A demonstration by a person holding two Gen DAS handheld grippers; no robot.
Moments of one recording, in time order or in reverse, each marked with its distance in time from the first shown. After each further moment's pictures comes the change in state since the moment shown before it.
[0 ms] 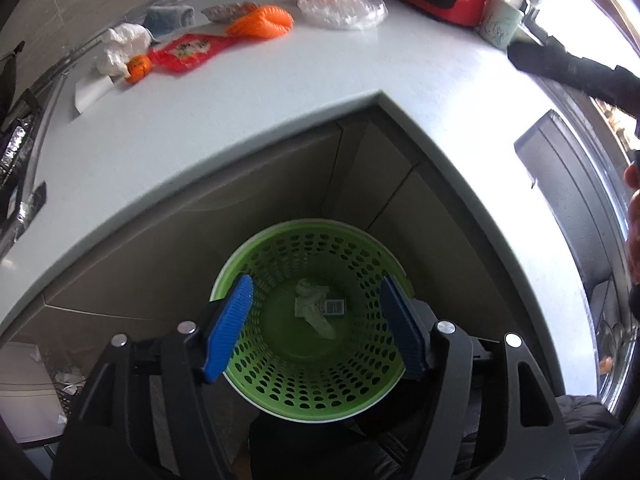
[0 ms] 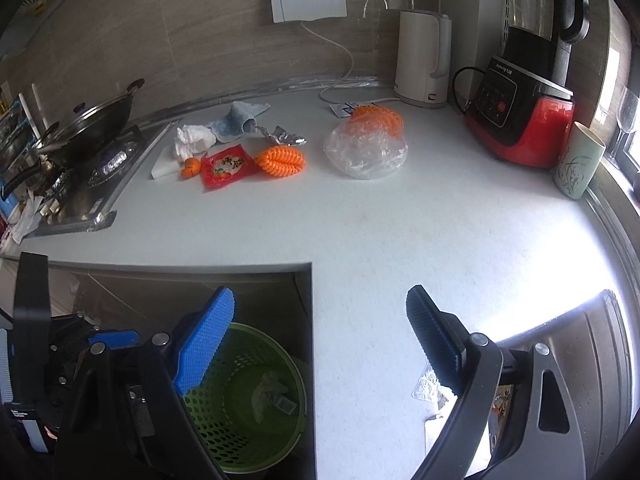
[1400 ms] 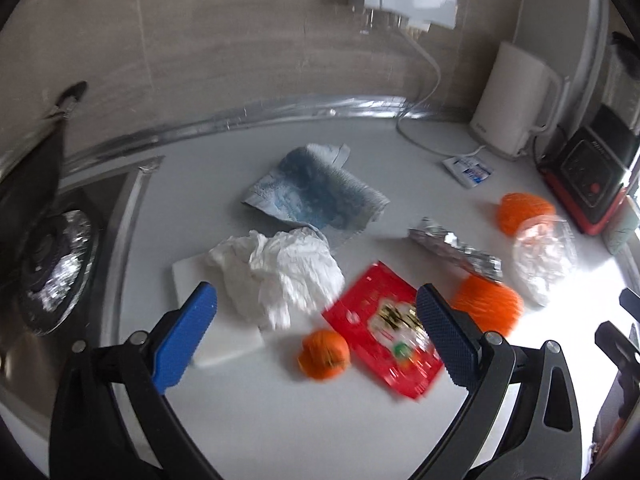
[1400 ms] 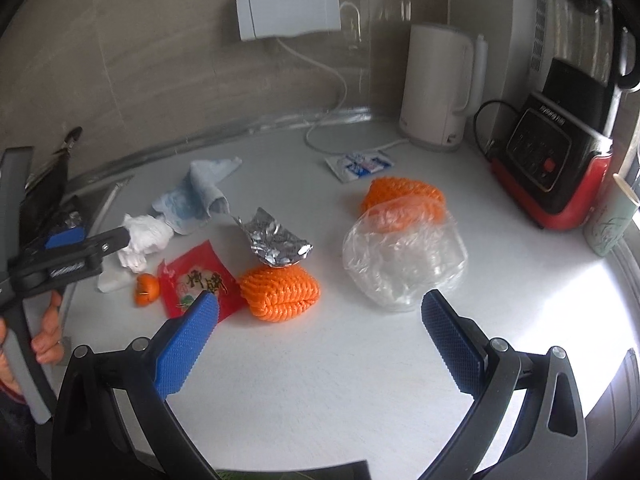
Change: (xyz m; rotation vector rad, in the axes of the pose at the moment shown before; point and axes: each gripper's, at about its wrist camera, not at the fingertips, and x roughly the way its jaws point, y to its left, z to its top) left arm 0.027 0.215 0.238 -0.234 -0.299 0.189; right arm 0.139 0.045 0.148 0.091 -0.035 -0.126
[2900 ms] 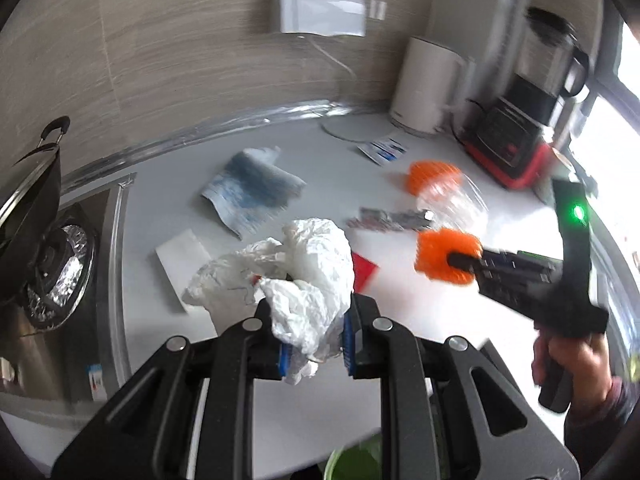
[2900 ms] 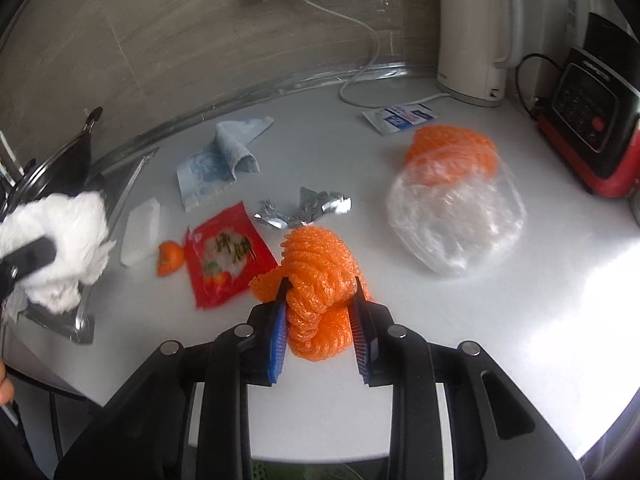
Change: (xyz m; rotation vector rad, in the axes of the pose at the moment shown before) left arm -0.129 -0.033 -0.048 0.150 -0.014 -0.155; right arm 0.017 -0.002 -0.019 0.021 0.121 0.163
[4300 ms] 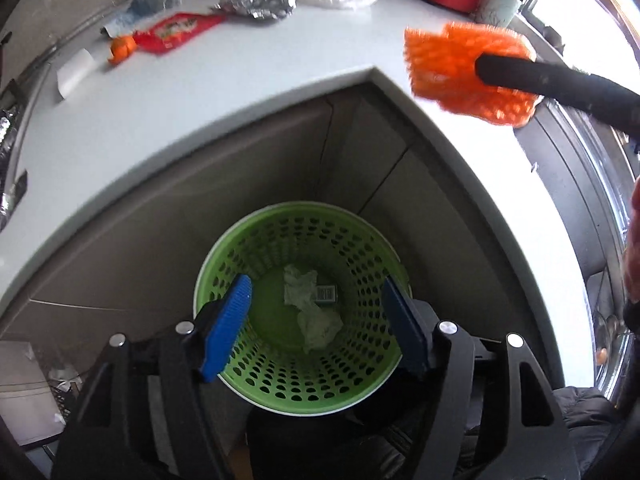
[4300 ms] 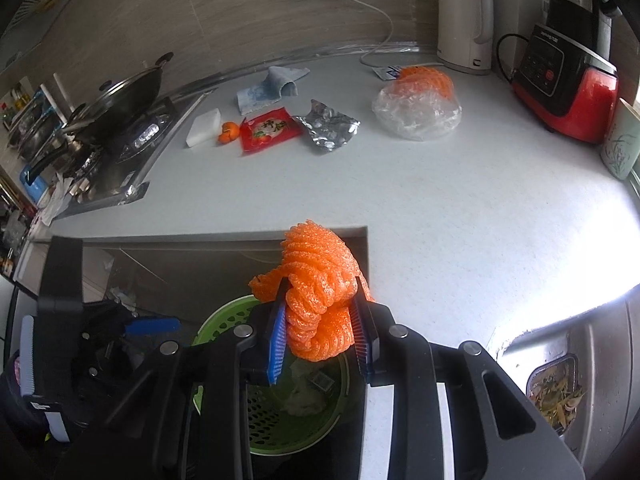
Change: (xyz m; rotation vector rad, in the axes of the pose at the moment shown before) left arm 0.016 -0.141 -0.202 0.052 0.371 -0.091; right arm -0.123 -0.030 -0.148 -0.131 0.051 0.095
